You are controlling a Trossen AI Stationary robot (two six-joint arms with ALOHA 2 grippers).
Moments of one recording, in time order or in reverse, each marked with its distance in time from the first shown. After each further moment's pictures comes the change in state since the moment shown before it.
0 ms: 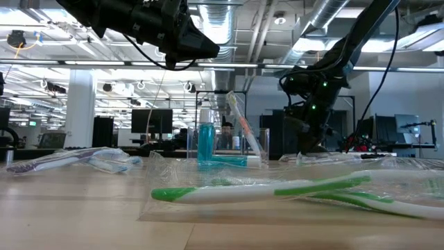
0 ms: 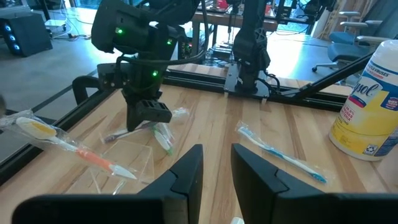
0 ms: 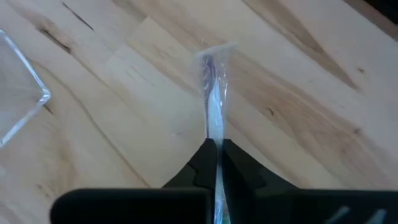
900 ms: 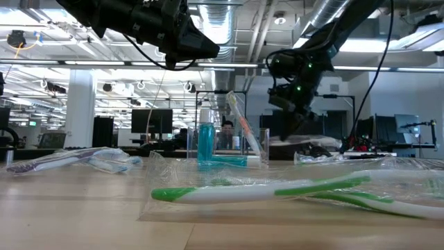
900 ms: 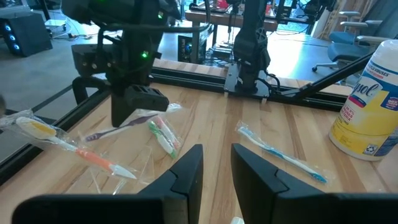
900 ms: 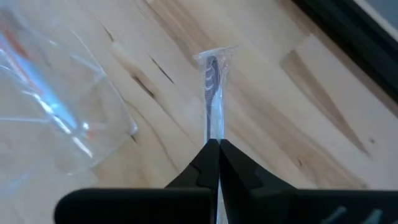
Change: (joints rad) left arm 0.000 0.000 0.000 -0.001 0.000 0.000; right arm 0.069 0.005 0.226 -0.177 -0.030 -0.050
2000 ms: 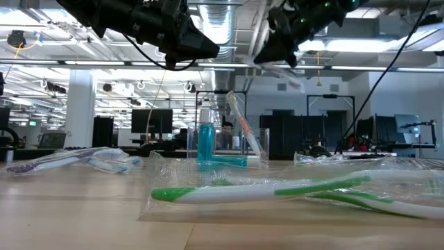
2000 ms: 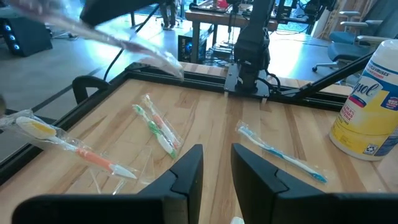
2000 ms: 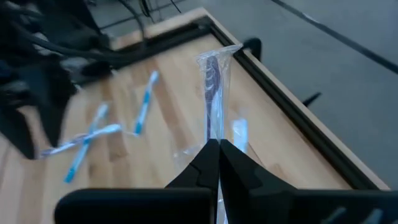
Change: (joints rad) left arm 0.000 0.000 0.000 0.000 0.000 0.000; right arm 0.154 -0.321 0.067 0.184 -0.153 -0.021
